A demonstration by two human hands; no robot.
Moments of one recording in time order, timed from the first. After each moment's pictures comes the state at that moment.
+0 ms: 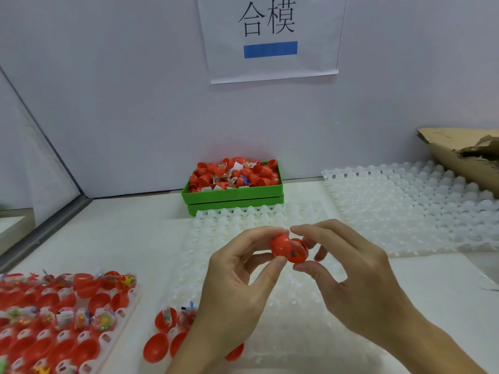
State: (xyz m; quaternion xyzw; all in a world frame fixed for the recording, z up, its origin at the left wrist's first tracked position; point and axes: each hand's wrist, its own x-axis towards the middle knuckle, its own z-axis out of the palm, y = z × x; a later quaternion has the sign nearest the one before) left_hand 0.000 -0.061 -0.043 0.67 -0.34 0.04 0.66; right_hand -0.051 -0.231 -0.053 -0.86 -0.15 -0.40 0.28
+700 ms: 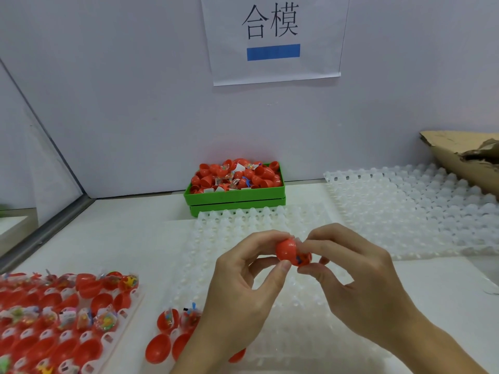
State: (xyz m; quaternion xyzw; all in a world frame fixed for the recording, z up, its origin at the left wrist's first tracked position) left_hand 0.001 -0.060 -0.046 0.67 -0.36 0.02 0.65; right_hand -0.051 -0.234 -0.054 -0.85 -0.16 -0.41 0.27
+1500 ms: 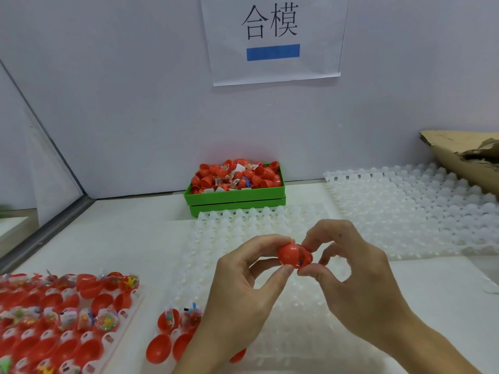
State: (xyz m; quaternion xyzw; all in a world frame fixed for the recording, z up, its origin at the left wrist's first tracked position) left_hand 0.002 -0.061 -0.048 0.69 -0.34 0.01 0.64; right_hand -0.049 -0.228 -0.057 -0.83 -0.11 -0.39 0.37
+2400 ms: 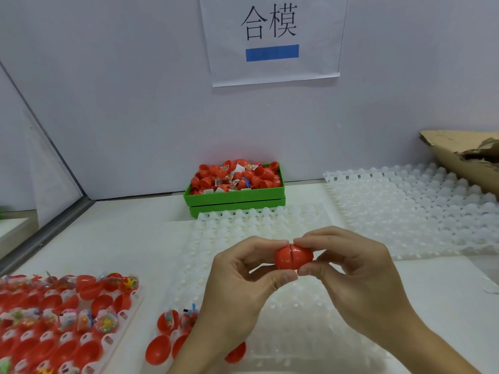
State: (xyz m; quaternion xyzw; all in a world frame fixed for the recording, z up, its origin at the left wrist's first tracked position) left_hand 0.002 -0.060 -0.039 0.66 -0.31 -0.04 0.68; right_hand -0.047 -0.228 -0.053 -0.78 -0.12 -0.35 0.51
